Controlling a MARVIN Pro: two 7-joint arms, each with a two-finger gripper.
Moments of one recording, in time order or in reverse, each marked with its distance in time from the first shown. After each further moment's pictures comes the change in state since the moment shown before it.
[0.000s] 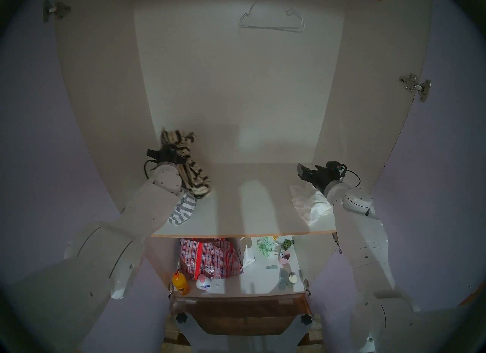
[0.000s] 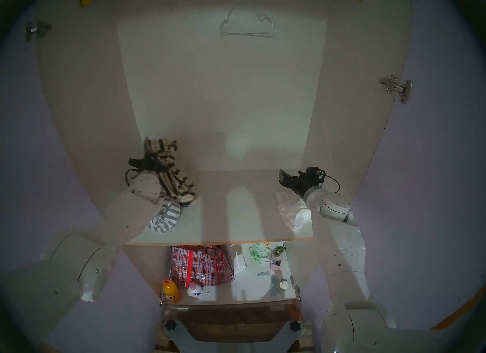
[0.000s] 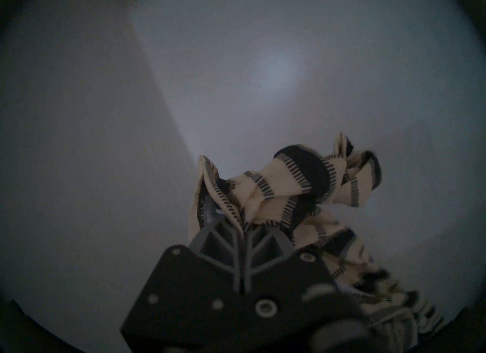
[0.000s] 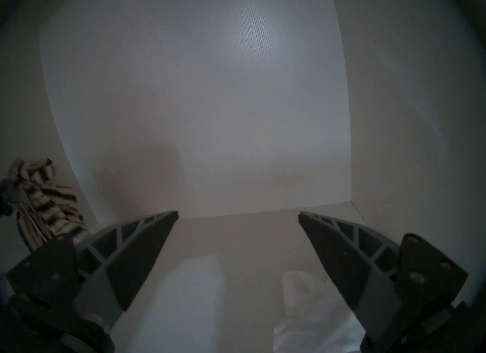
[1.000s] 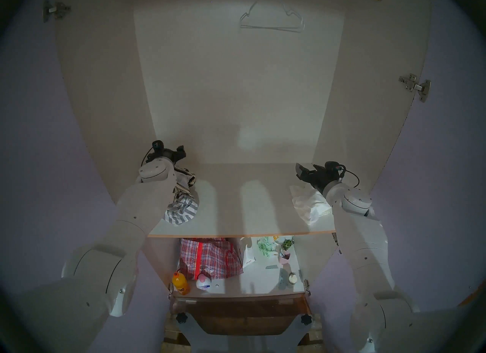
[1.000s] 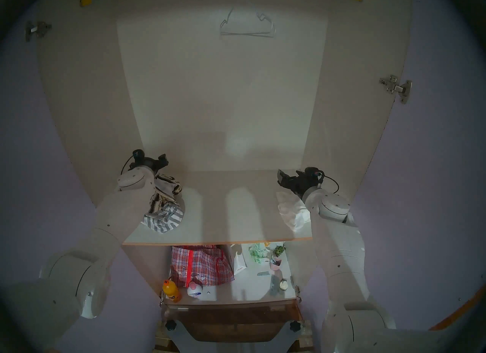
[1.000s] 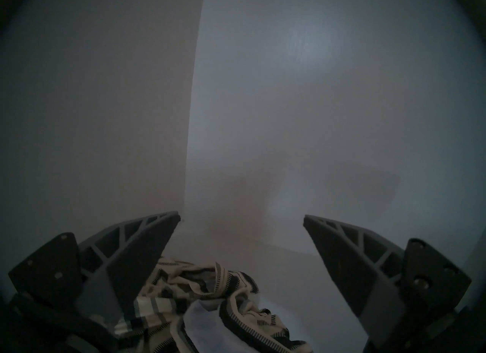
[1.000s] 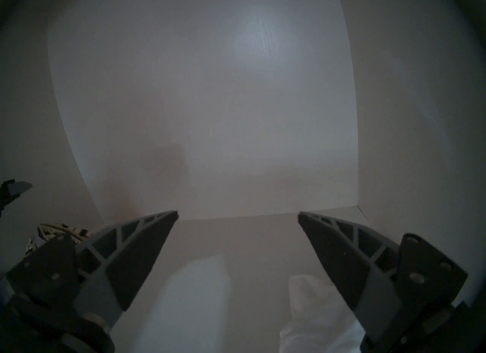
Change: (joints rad) left arm 0.116 -0.008 -0.122 -0.296 -0.479 0.342 -0.280; right arm -0.013 -0.006 -0.015 -0.007 0.001 -0.048 0.039
